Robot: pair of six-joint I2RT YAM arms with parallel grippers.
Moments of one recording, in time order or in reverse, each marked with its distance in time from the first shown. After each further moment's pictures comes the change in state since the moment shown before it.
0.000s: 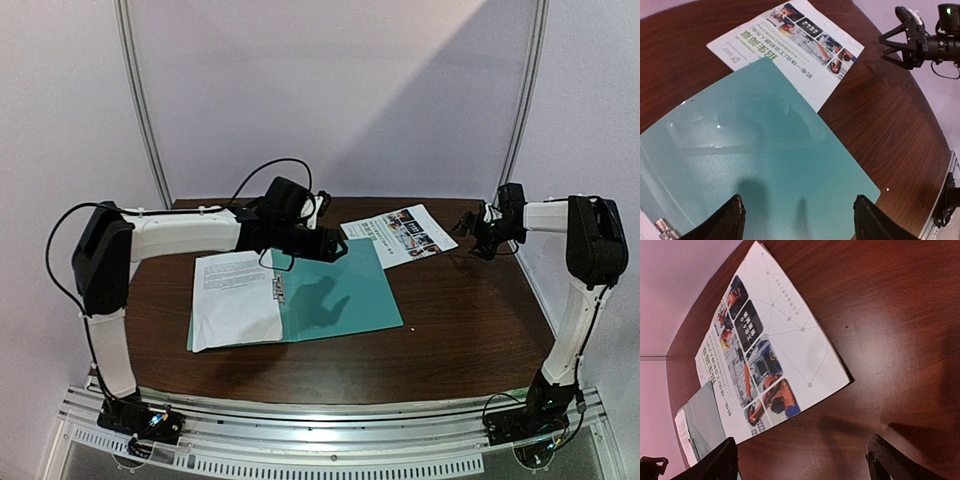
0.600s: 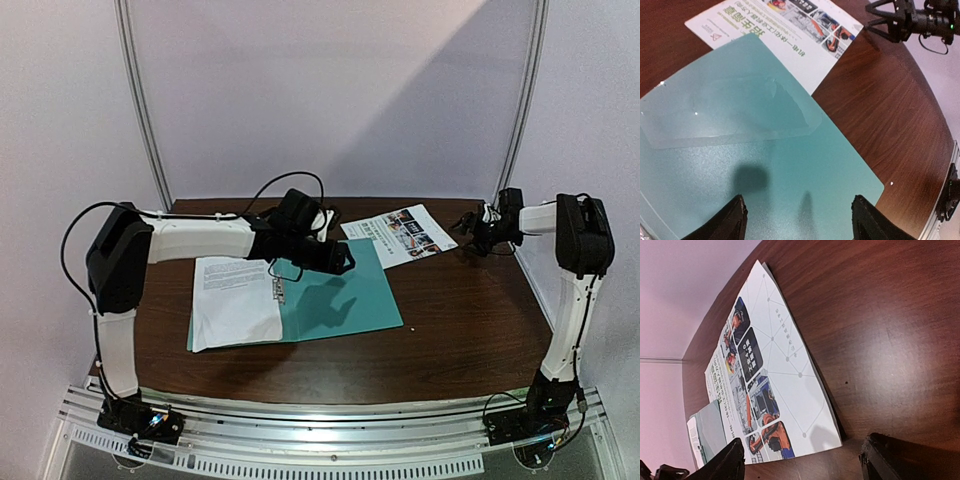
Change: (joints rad) left arm -0.030 0.100 0.042 0.005 0.031 -0.008; right arm -0.050 0.176 0.094 0.134 -0.130 0.012
